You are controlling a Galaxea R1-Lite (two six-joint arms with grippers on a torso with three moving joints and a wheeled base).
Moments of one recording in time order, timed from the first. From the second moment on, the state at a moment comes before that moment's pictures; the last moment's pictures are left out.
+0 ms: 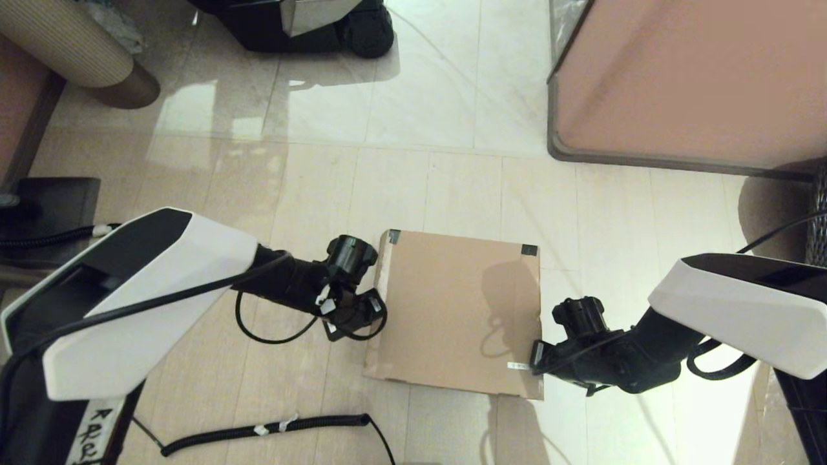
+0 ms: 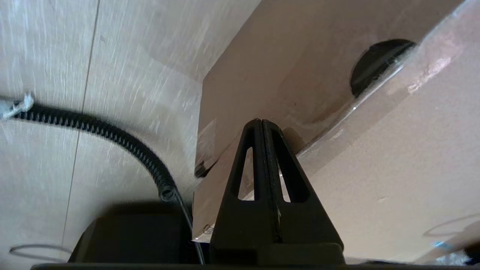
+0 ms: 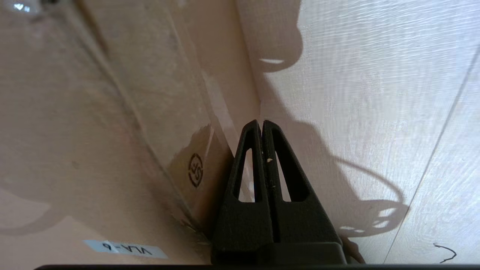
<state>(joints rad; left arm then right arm) -0.47 2.33 -1.55 0.12 0.12 -0.75 0.27 2.37 -0.96 -0.57 0.00 0.59</state>
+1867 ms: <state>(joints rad) -0.42 2.18 -1.57 0.12 0.16 -0.82 0.19 1.91 -0.81 -0.41 0.65 1.11</state>
